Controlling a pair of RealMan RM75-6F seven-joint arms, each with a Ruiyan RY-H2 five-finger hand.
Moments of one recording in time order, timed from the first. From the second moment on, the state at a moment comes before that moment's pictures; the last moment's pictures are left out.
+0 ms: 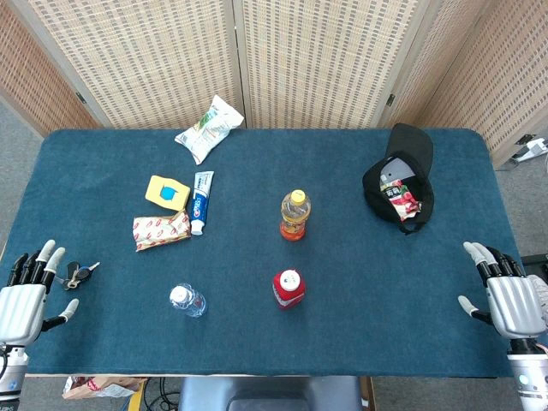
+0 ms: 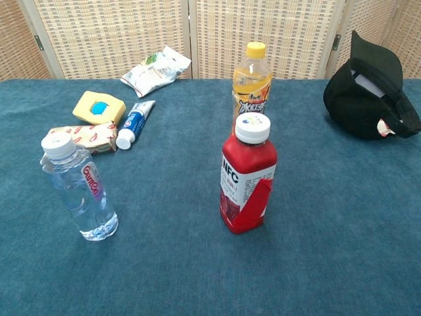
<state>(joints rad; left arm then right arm) -0.12 -1.15 -0.07 -1.65 1.45 1.48 0.19 0.07 -1.13 0.06 -1.61 -1.50 1.47 -0.07</state>
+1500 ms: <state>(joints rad) -0.14 -1.13 -0.06 -1.68 1.51 1.48 0.18 0.37 -1.21 -0.01 -1.66 -1.68 1.11 0.50</state>
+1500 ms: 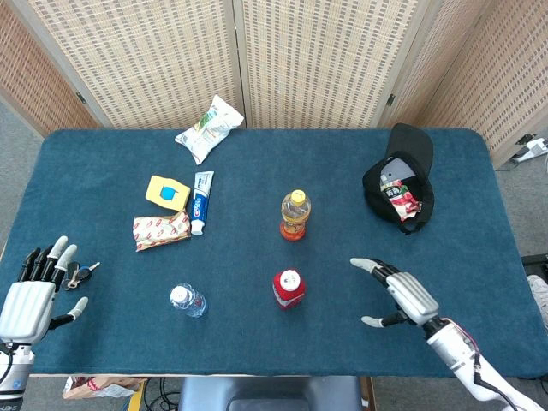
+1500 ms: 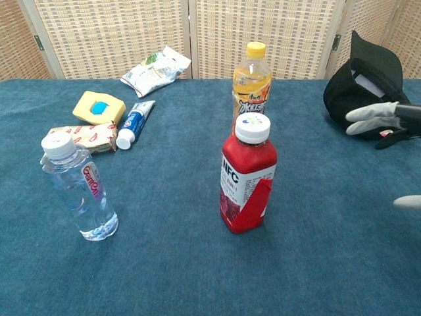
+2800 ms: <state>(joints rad) -0.12 -1.12 -0.05 -1.66 1.52 1.51 0.15 0.70 -1.63 0.01 -1.25 -1.66 0.97 0.95</state>
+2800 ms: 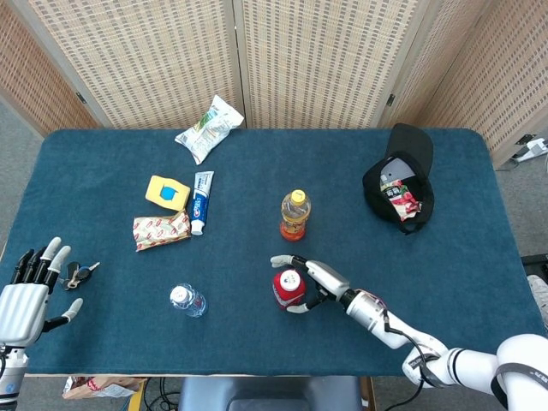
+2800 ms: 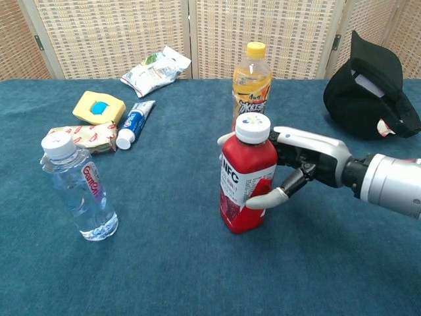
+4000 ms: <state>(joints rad) -0.12 -1.11 -0.05 -1.68 1.53 1.51 0.17 0.77 -1.78 0.05 -1.24 -1.61 0.98 0.88</state>
